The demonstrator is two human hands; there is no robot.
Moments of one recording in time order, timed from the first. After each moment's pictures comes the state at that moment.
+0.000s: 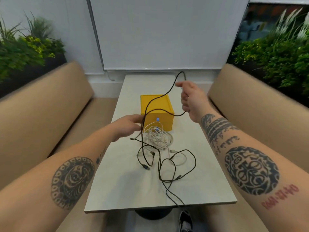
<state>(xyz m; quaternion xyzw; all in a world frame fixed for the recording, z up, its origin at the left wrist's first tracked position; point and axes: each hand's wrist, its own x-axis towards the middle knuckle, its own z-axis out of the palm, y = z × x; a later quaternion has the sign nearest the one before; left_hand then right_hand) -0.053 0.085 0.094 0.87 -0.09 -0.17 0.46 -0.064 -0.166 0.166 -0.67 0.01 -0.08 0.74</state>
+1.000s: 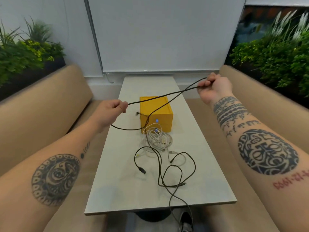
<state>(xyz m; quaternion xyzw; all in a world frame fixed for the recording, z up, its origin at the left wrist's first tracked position) -0.049 0.129 0.129 0.86 -0.09 0.06 0.51 -0.049 -0.213 0.215 -0.25 0.14 -0.15 0.95</state>
